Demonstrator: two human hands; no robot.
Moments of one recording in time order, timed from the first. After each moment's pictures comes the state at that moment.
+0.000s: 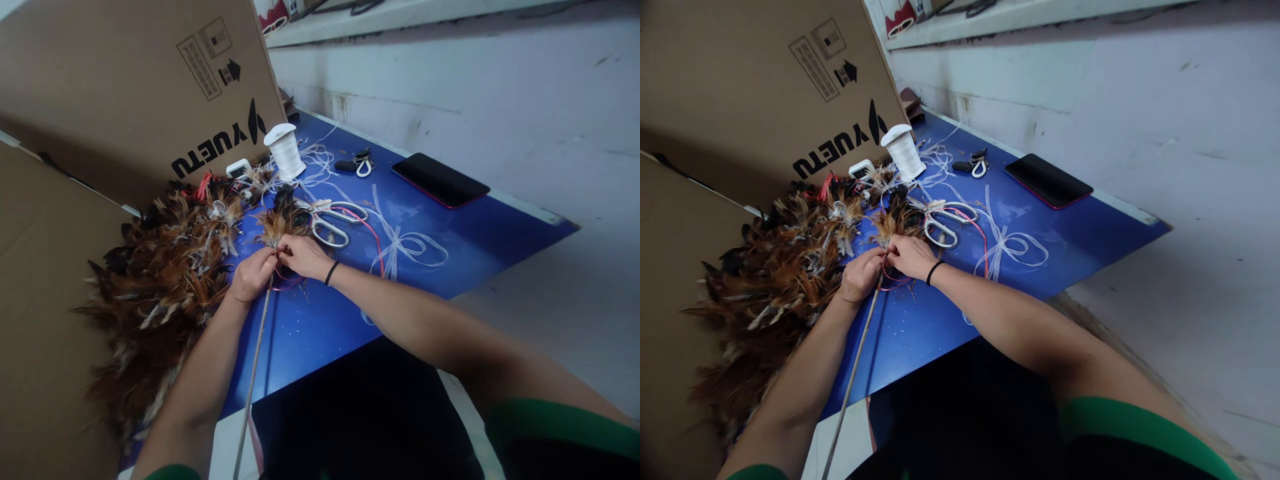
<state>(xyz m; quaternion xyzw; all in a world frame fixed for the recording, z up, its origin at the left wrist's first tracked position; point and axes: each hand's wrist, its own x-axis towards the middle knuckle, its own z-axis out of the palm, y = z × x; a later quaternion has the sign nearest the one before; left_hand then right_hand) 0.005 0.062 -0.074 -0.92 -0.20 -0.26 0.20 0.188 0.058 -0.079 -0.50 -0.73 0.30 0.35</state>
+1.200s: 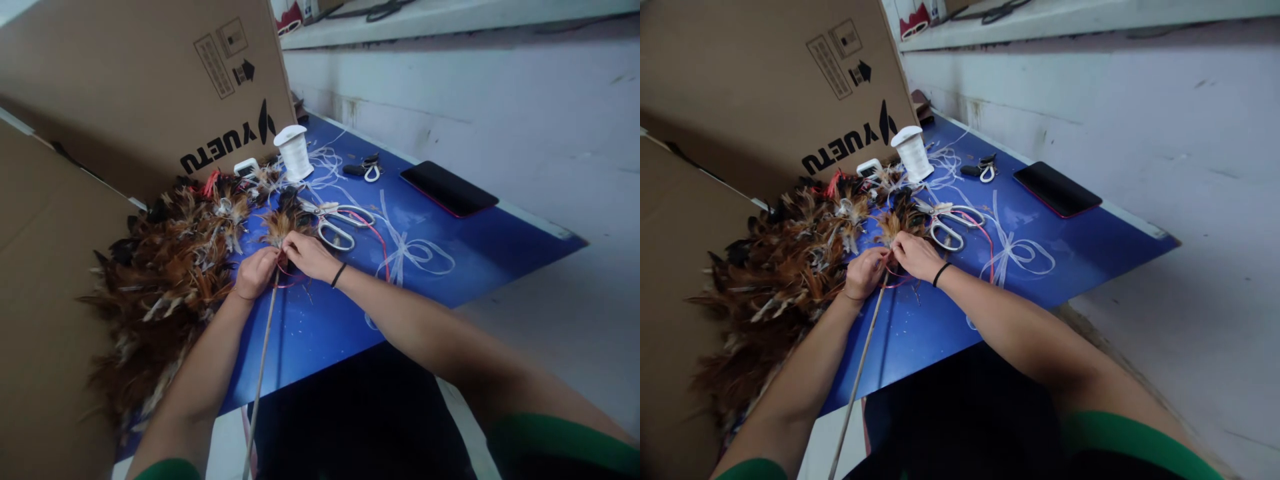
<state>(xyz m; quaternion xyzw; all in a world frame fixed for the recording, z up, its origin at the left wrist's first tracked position) 0.000 0.066 -0.090 -0.90 -0.25 -0.33 0.14 0.190 0.058 -0.076 -0.46 -0.74 0.29 0.39</state>
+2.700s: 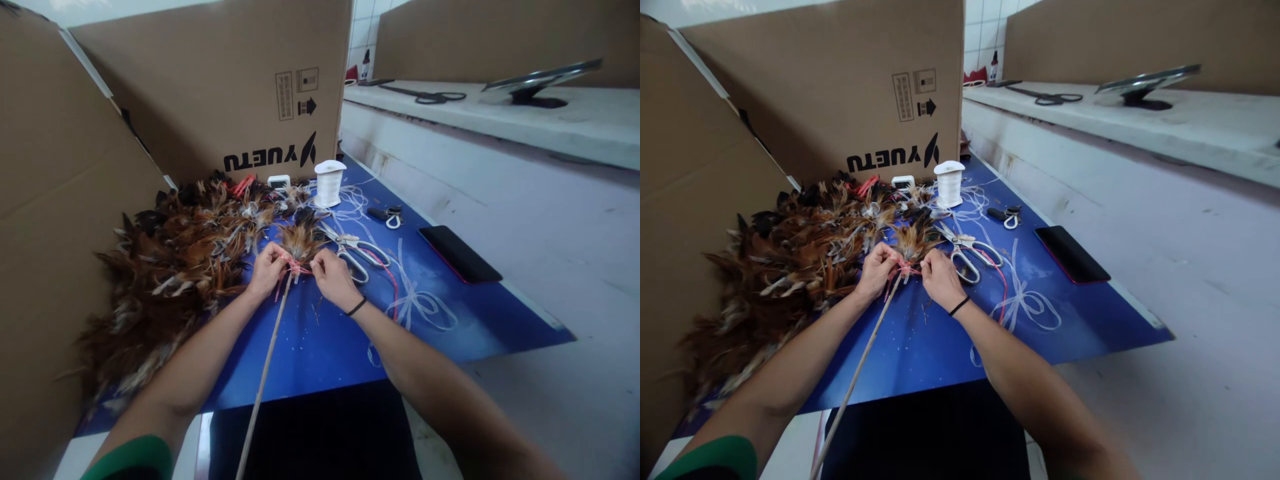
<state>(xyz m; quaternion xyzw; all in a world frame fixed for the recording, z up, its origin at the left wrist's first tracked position) 0.027 0.059 -0.084 -0.56 -0.42 -0.57 -0.43 0.196 0.050 -0.073 -0.50 -0.74 0.19 0.41</state>
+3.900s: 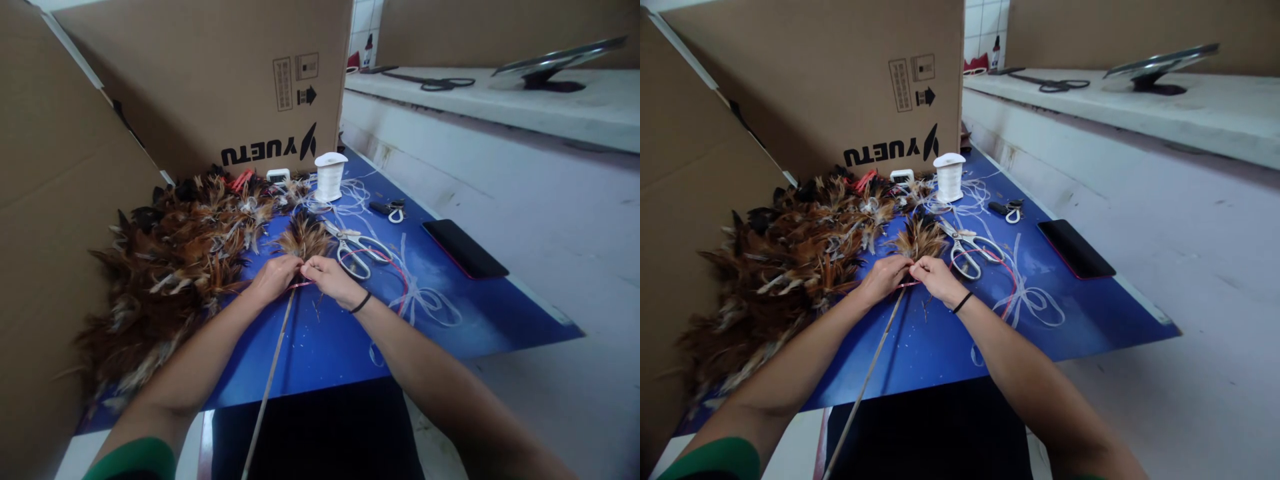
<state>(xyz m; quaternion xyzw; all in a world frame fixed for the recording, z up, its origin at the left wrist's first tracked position) 0.019 0.056 -0.087 -0.88 -0.40 -0.27 -0.04 0.189 0.046 -0.073 -0.42 -0.61 0.54 0.39</state>
